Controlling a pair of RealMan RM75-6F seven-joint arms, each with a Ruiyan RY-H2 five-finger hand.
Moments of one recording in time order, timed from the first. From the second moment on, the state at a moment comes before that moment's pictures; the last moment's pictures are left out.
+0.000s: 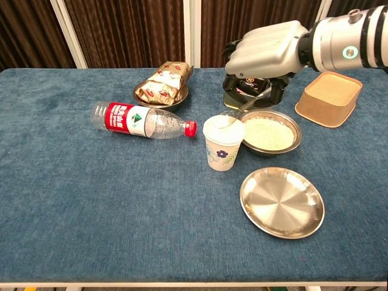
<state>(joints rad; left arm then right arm) -0.04 -1.22 -0.03 -1.48 1.50 1.54 0.02 1.16 -1.30 0.02 -1.54 -1.22 0.61 -0.63</state>
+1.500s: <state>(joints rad) -0.03 -1.25 -0.04 -1.43 1.50 1.55 -0.03 1.27 -1.34 -0.16 -1.74 -1.04 0.92 -1.52</state>
